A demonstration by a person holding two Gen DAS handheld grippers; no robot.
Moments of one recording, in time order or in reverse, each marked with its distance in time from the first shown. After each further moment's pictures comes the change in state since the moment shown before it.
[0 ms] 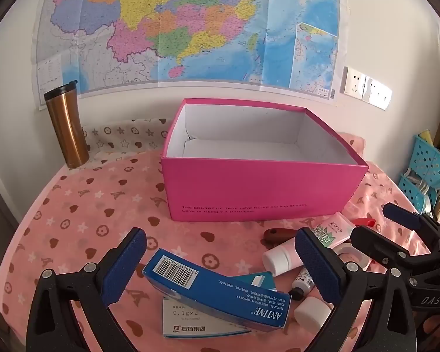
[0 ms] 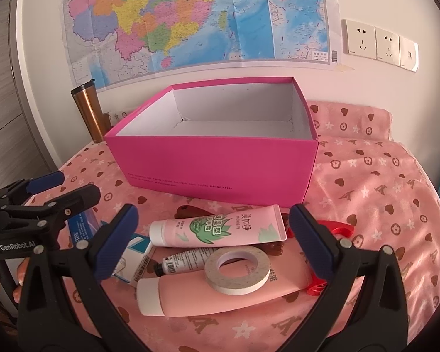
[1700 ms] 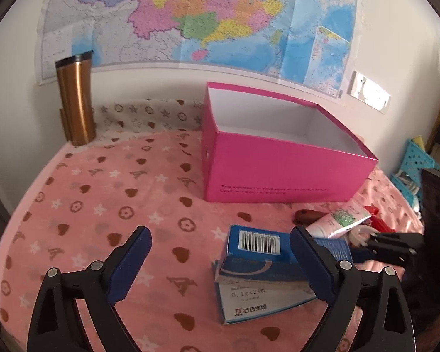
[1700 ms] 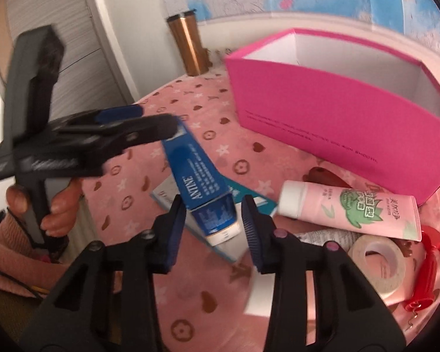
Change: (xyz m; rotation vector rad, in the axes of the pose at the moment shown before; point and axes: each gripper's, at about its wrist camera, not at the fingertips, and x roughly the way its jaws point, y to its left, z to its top) left arm 0.002 0.073 -0.016 -0.045 0.055 -0.086; right arm 0.059 0.080 -0.023 -0.201 0.281 0.403
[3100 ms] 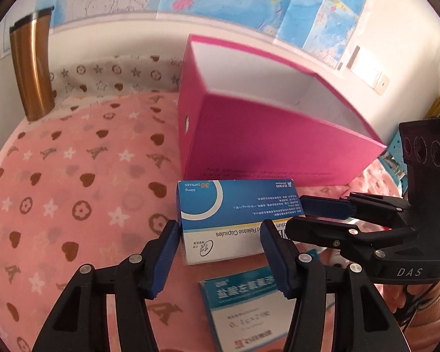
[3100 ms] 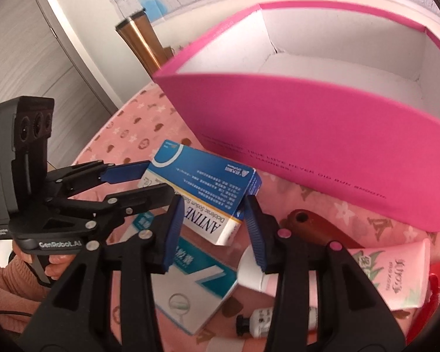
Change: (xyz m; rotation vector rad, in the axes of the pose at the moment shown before) left arm 0.060 0.007 0.015 -0.023 0.193 -0.142; right arm 0.028 -0.035 0.048 0.145 0.028 0.003
